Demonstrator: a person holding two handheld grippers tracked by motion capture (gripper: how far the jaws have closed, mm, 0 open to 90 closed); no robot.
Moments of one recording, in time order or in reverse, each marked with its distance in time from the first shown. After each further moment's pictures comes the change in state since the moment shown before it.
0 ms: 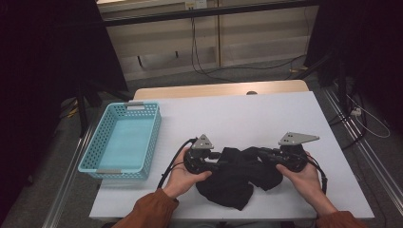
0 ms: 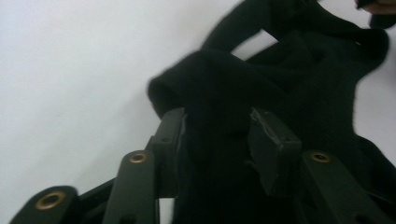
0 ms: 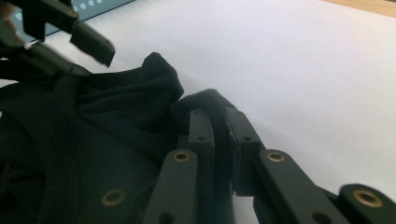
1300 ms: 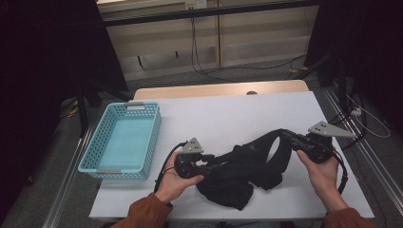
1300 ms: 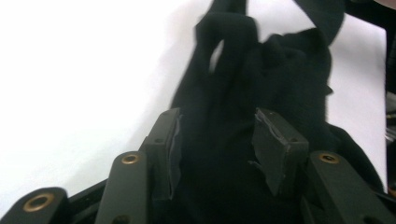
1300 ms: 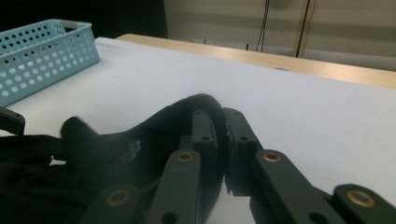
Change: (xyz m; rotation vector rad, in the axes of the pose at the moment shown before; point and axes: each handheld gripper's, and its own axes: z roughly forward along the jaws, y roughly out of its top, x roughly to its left) left arm 0.004 -0.015 -0.023 -0.080 -0.015 -0.033; right arm -0.031 0.009 -0.047 -0.211 -0.219 0.112
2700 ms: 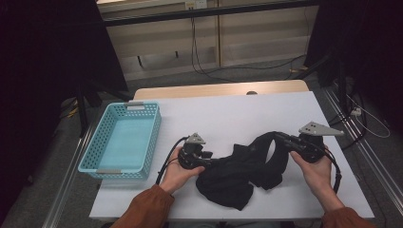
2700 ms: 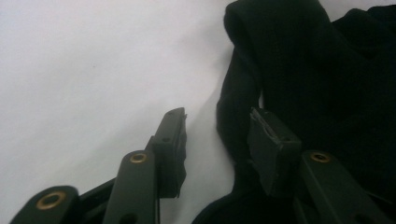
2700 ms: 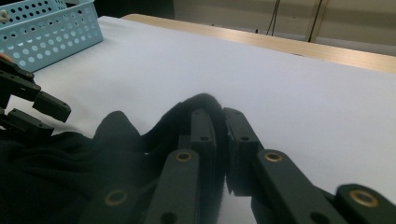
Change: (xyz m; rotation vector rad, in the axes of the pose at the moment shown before) left arm 0.033 -0.005 0.032 0.120 0.038 -0.089; right arm 0.003 -0.006 0.017 0.062 0.030 -0.029
